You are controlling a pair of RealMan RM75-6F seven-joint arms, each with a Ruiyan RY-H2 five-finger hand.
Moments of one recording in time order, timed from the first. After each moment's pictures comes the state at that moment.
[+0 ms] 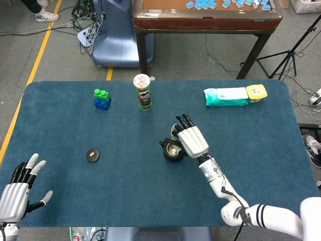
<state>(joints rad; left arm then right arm) 0.00 -1.11 0.01 -1.82 1.61 1.58 0.04 0.71 -1.62 0.28 -1.54 -1.25 1.07 -0.45</state>
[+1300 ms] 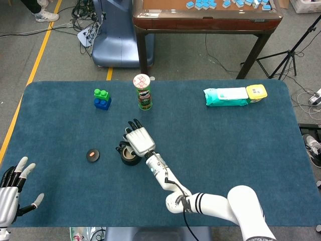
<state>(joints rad) 0.03 -1.10 0.02 -1.77 1.60 1.61 -0.02 1.14 -2.07 0.43 -1.07 -0.97 0.90 -0.59</state>
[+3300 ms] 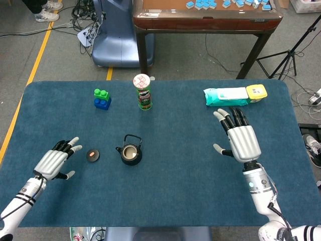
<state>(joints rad) -0.45 -1.11 -0.09 -1.59 1.42 0.91 0.02 0.53 -1.22 0.14 -1.91 -1.22 1.43 -0.47</state>
